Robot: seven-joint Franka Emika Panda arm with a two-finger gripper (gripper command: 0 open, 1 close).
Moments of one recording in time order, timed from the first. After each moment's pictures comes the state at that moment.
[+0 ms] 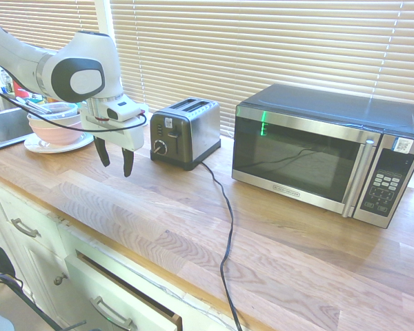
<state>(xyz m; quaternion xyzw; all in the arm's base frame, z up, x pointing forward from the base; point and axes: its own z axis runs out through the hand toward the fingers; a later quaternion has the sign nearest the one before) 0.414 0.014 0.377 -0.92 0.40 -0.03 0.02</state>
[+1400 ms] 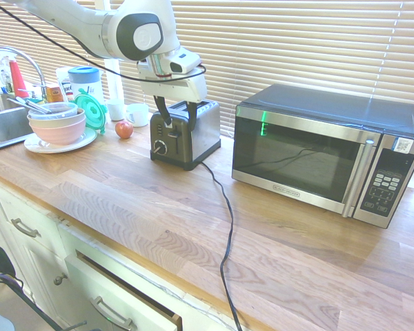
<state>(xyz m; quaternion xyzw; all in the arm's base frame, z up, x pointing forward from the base) 0.554 -0.068 0.485 -0.91 0.38 -0.14 0.02</state>
